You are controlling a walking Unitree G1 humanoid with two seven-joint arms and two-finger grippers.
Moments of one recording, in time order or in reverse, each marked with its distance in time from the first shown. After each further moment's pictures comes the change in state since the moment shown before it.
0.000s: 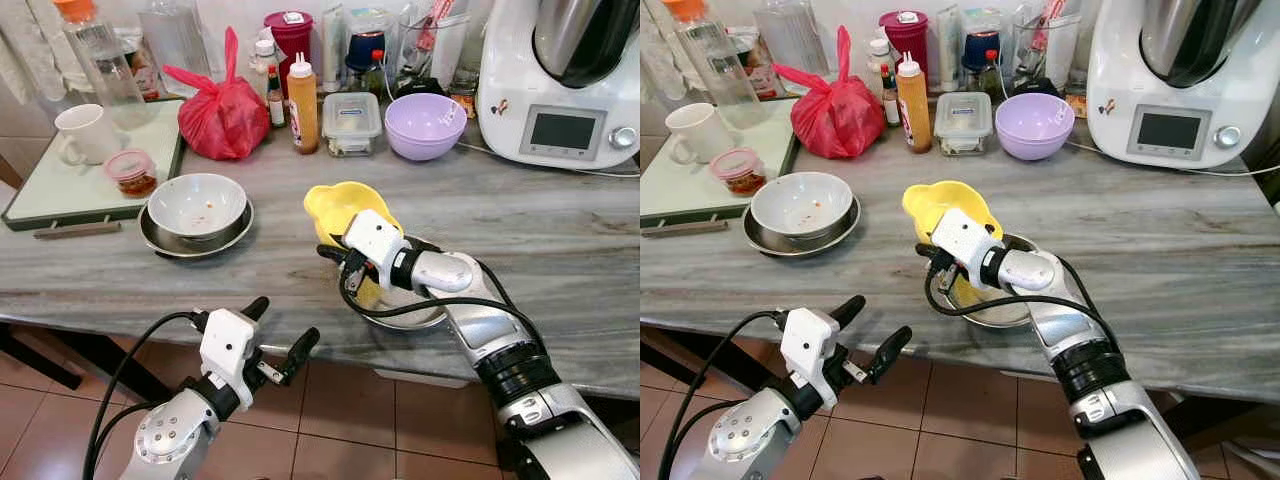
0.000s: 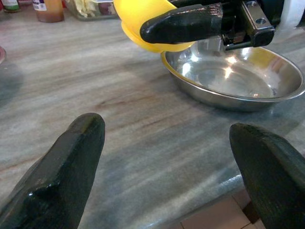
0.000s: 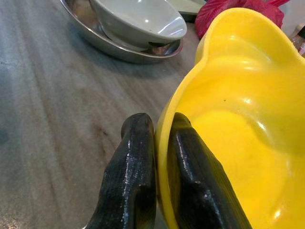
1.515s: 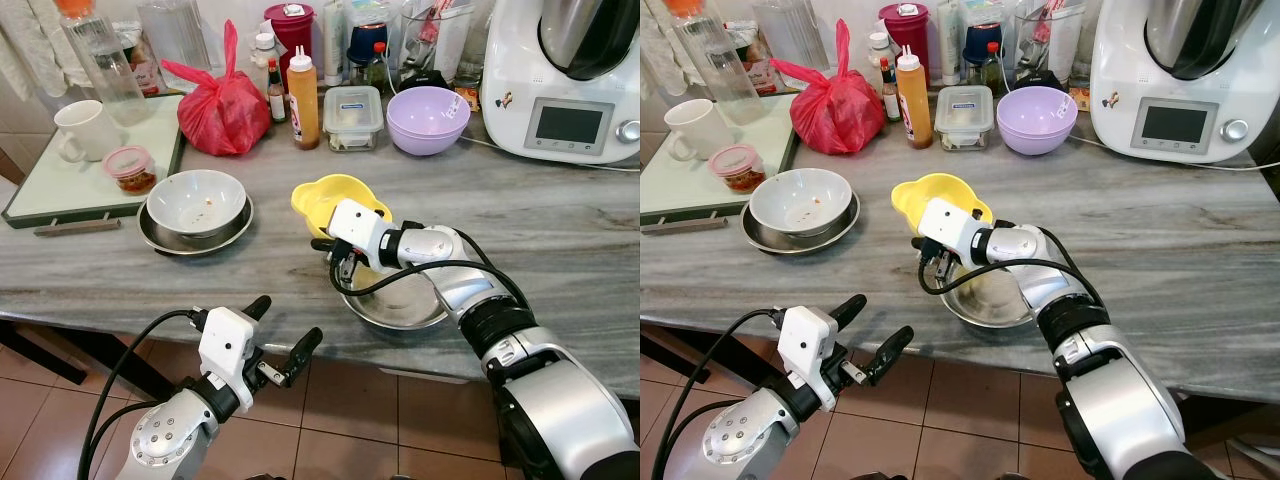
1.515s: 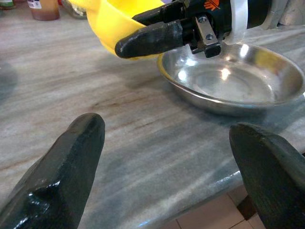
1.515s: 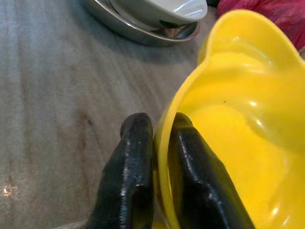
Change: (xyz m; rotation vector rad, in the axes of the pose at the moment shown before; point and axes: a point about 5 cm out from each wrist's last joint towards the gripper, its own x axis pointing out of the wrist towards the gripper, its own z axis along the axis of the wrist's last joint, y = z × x) left arm -0.003 -0.005 0.009 -0.010 -0.002 -0.016; right arm 0.022 -0.018 0.001 -0.113 0.095 0.085
